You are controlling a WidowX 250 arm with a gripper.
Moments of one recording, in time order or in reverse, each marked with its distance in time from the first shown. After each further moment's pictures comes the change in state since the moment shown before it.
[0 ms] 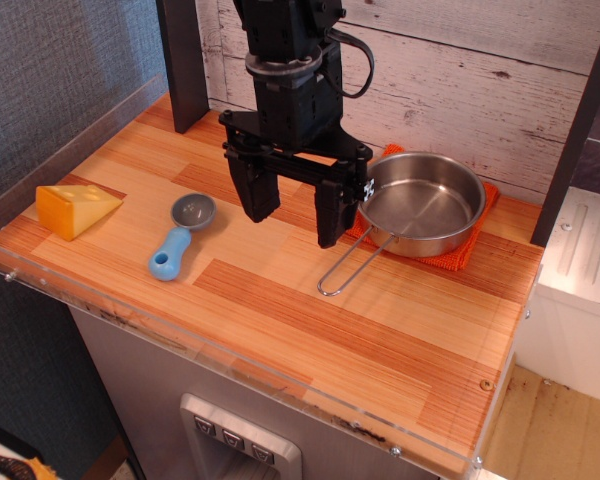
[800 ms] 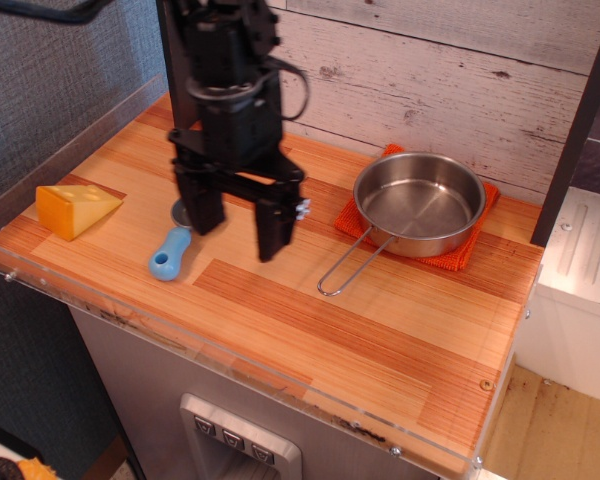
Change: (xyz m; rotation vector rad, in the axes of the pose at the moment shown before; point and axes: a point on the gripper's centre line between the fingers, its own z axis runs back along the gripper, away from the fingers) arm -0.021 0.051 -0.015 0.052 0.031 0.028
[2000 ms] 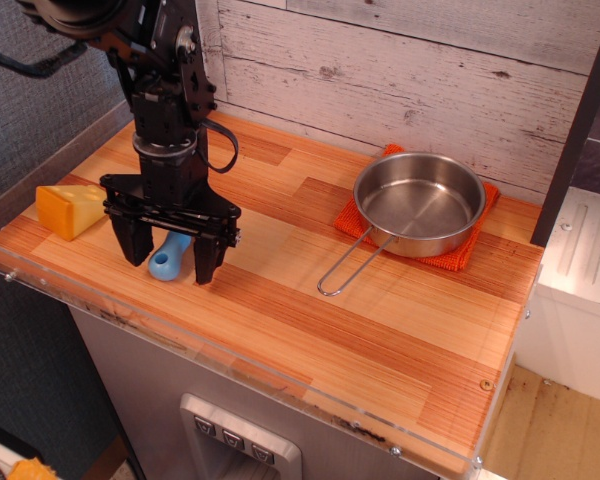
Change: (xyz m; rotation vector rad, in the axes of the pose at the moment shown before) arm -0.006 0.060 -0.050 0.131 0.026 0.274
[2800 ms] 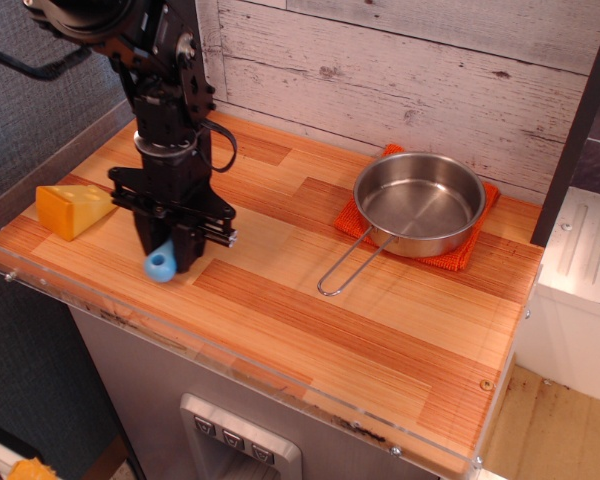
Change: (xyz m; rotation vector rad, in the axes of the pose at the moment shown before) arm 0.009 0.004 0.002 0.016 -0.028 -0.118
